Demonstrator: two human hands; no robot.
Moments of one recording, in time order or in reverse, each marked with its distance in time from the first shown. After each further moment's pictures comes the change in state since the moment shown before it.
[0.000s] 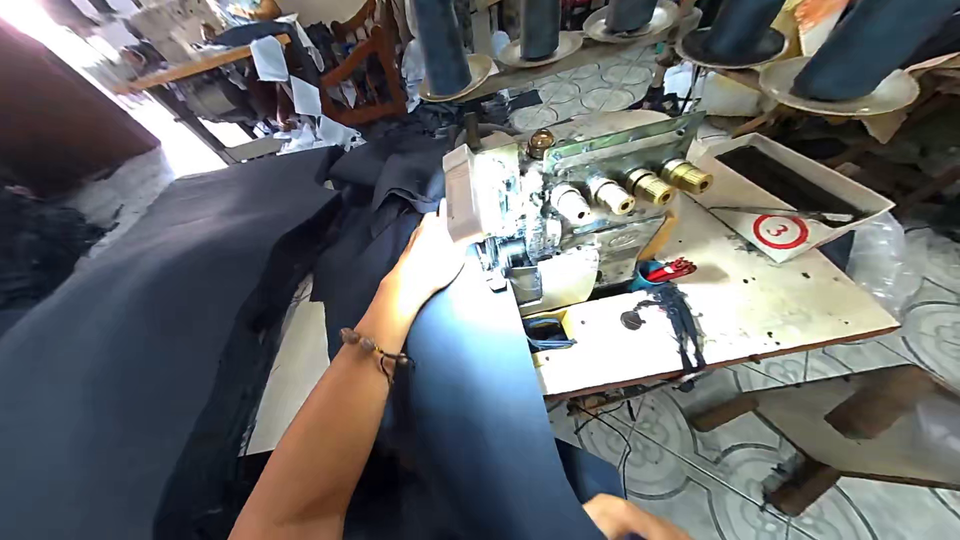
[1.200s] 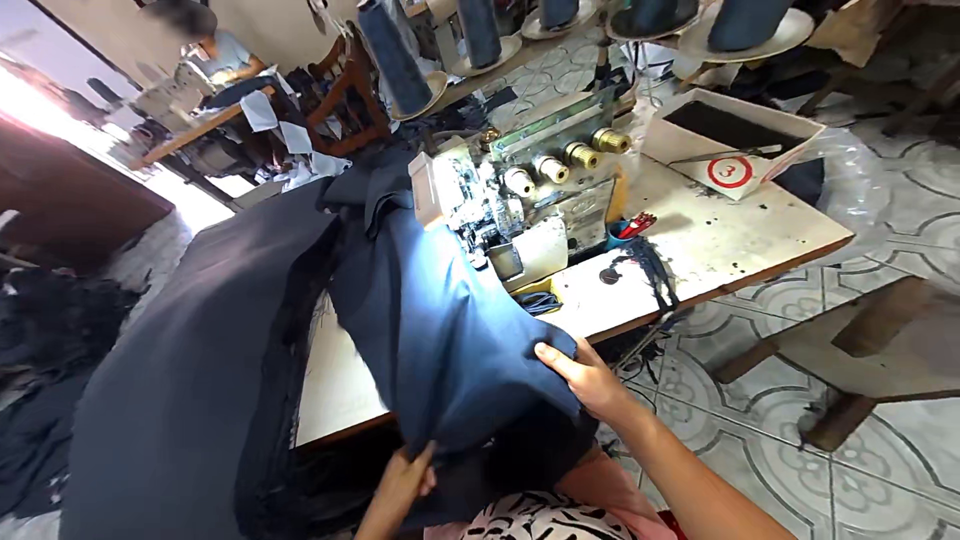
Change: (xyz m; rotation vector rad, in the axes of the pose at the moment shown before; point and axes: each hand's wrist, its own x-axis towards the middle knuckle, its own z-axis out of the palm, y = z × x) left_hand -0.224 -0.146 0.116 -0.707 -0.232 -0.550; right_hand 0.088 -0.005 -0.001 -0.039 0.703 0.263
